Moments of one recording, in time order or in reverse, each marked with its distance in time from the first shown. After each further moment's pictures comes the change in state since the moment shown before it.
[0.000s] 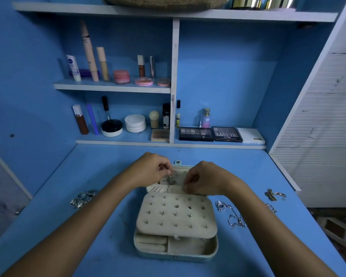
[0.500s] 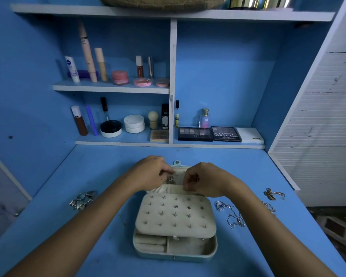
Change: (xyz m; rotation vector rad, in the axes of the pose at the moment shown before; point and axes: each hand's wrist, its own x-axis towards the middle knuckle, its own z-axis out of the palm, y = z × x) left_hand 0.004 -0.008 0.010 0.231 -0.065 0.038; right_hand -0.003 0.001 0.000 -0.060 -0.008 -0.084
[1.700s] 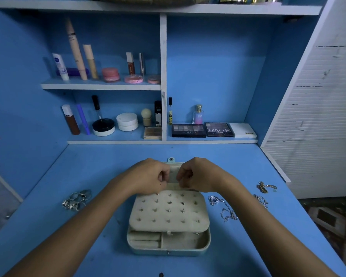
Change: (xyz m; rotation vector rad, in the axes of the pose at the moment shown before) left_hand -0.012 0.024 -0.007 -0.008 -0.144 -0.045; right_hand -0.001 0.002 0.004 0.062 0.059 0.047
